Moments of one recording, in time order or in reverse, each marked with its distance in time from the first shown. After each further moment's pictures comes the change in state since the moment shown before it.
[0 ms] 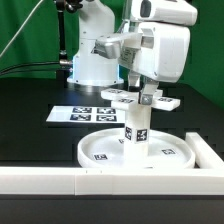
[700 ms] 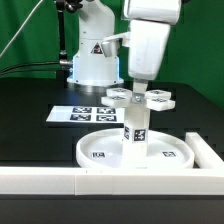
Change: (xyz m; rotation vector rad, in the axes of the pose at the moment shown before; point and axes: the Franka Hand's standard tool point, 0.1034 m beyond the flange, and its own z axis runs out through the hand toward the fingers) arm -0.003 -0.003 -0.001 0.014 -0.001 0.528
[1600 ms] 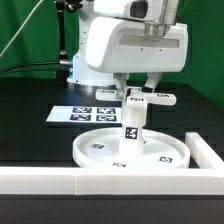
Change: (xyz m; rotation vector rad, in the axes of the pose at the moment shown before) arm -0.002 -0.004 0.000 0.039 -0.018 0.677
